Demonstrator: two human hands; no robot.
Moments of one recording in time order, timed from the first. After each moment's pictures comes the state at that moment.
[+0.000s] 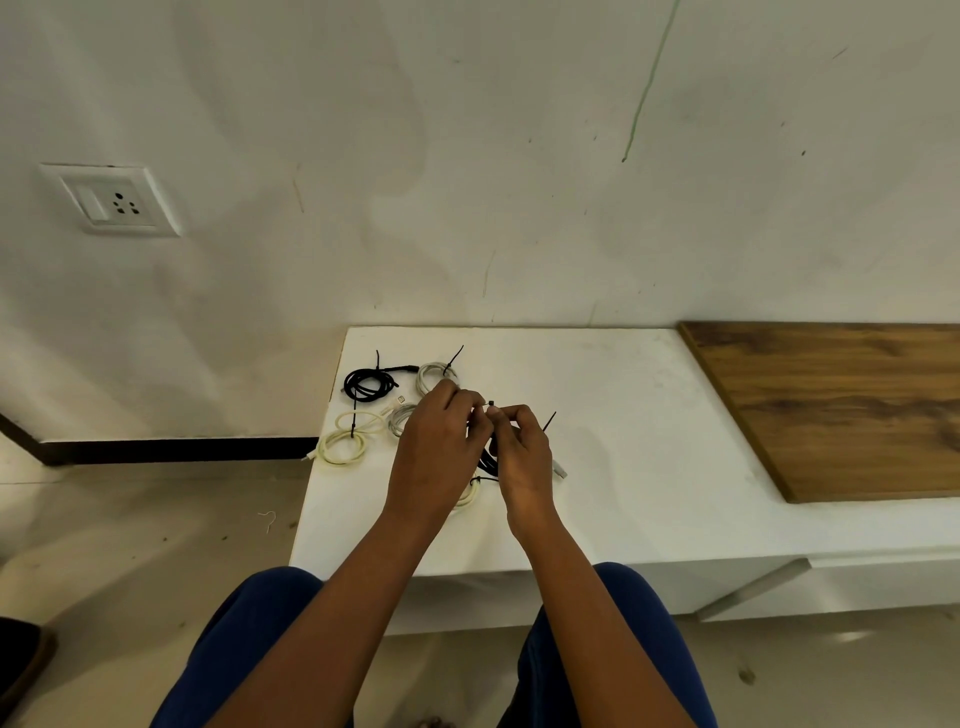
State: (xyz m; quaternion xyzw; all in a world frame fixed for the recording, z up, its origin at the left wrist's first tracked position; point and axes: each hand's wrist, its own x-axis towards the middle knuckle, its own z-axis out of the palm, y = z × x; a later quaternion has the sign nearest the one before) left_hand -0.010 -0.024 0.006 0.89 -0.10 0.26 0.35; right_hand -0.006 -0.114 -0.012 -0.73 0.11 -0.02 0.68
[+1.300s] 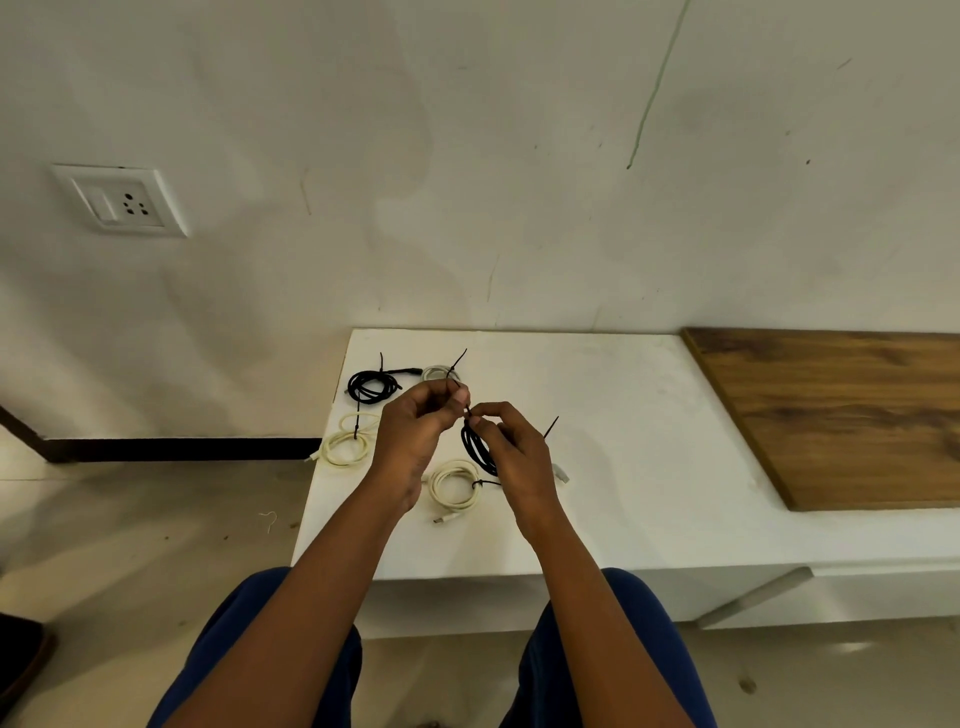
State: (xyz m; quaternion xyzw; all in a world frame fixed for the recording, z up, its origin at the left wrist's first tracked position) left_hand 0.005 -0.003 0.011 0.64 0.11 0.04 0.76; right_hand -0.008 -0.119 -0.006 -0.78 0.01 0.01 0.63
